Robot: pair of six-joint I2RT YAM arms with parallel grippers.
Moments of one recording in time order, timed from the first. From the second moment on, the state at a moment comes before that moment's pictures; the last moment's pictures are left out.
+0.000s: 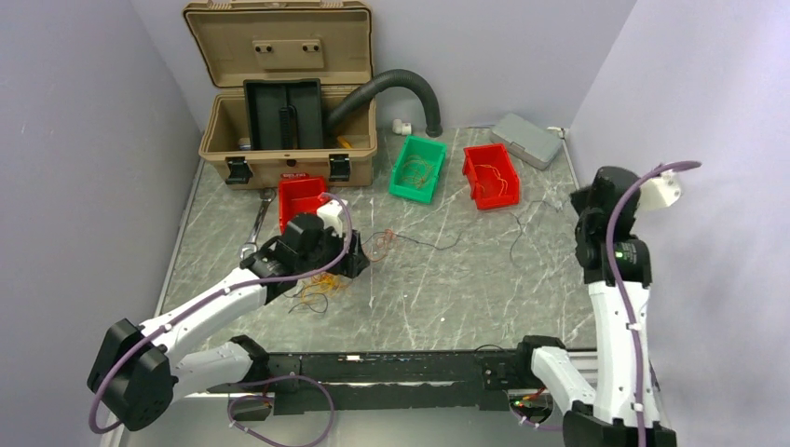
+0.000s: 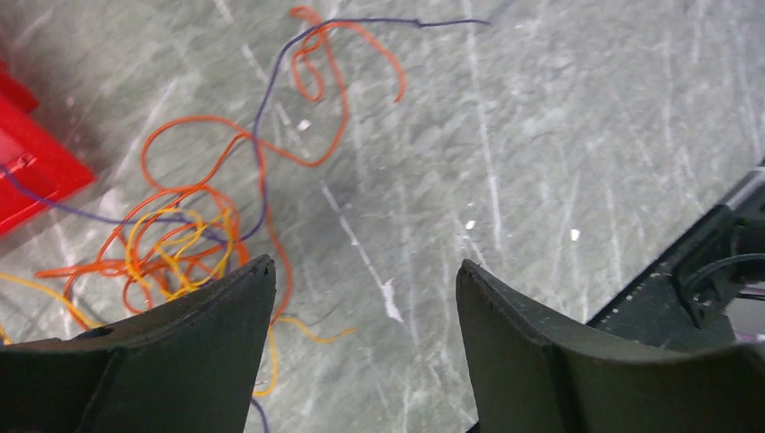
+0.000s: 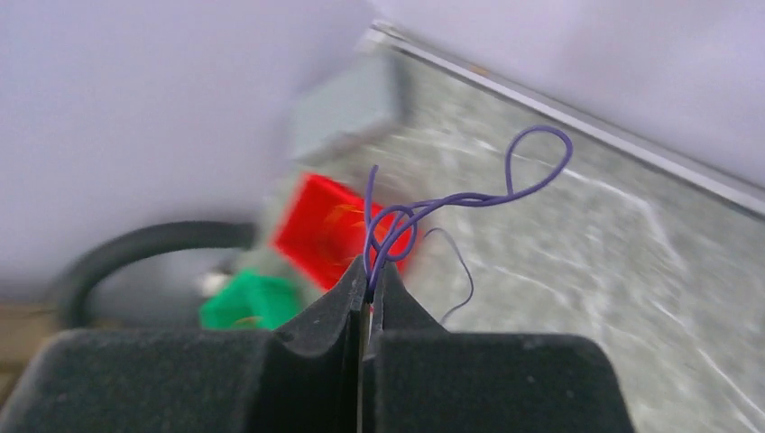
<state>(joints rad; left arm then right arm) -0.62 1.08 0.64 -0.16 0.14 -0.36 -0.11 0.89 1.10 -0.68 0.49 0.83</state>
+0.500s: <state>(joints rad) -0.63 1.02 0.77 -0.28 0.02 -0.37 0.48 1.50 2.14 -0.74 0.15 0.54</state>
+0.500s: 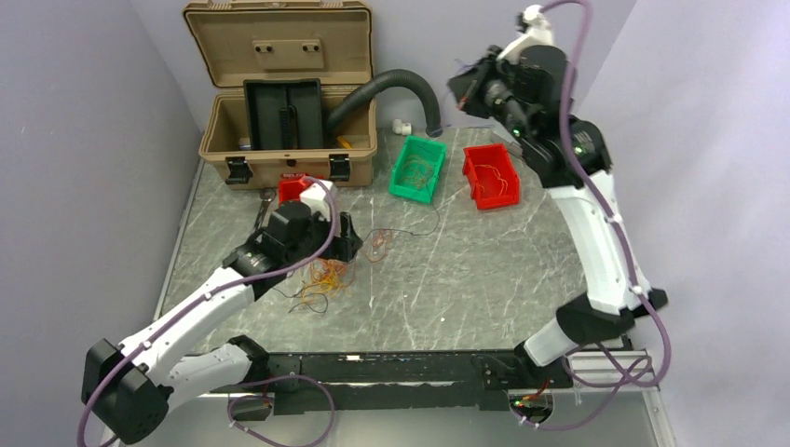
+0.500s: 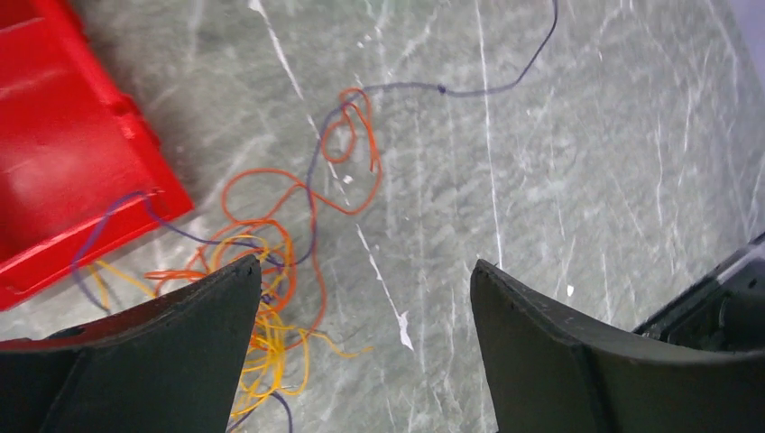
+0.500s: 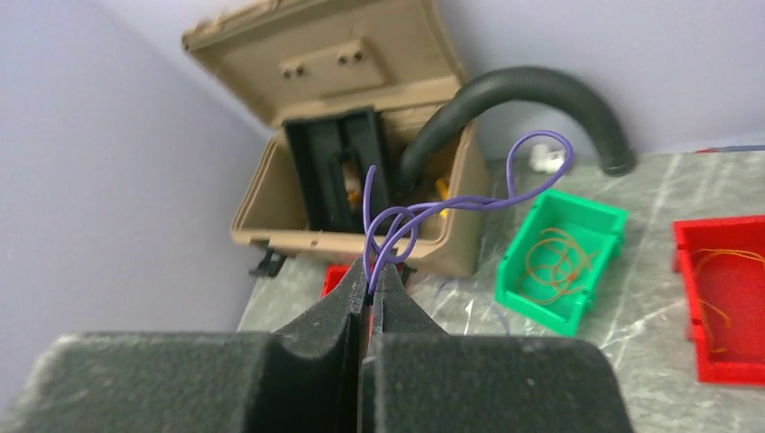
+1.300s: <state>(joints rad) -0.36 0.80 0.87 -0.41 -0.05 -0.41 0.69 1.79 2.26 -0.62 -0.12 0.49</state>
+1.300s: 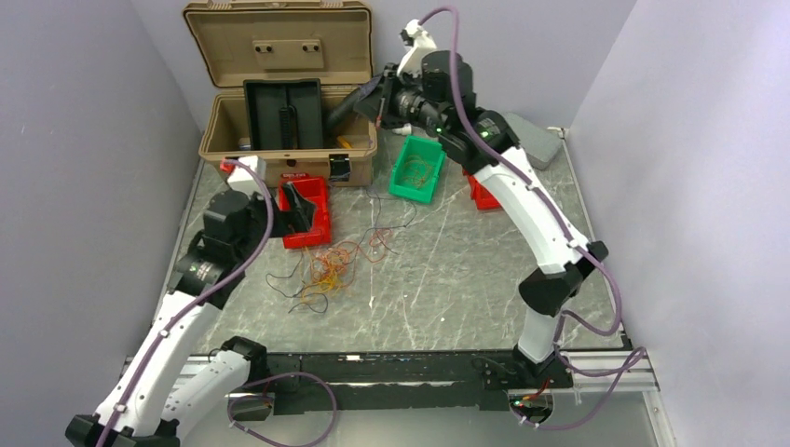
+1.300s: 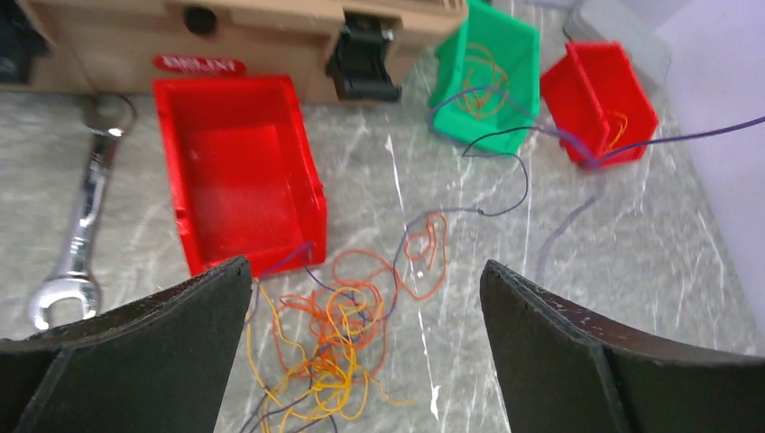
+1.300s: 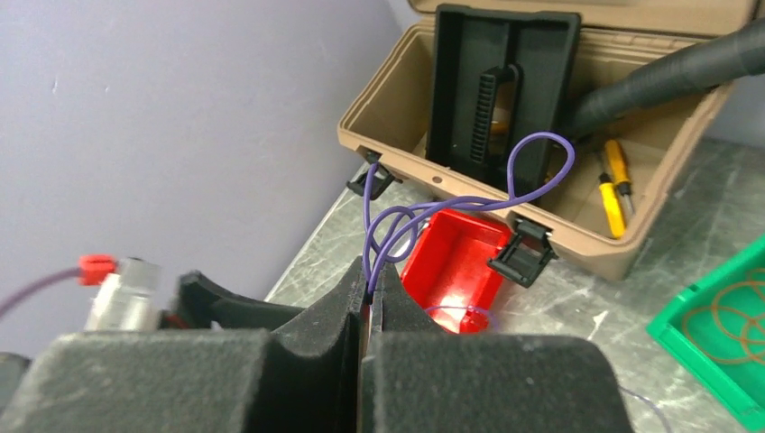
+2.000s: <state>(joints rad) -0.04 0.91 1.09 -0.64 0.01 -0.32 0.84 2.13 2.28 -0.24 -0.20 0.52</state>
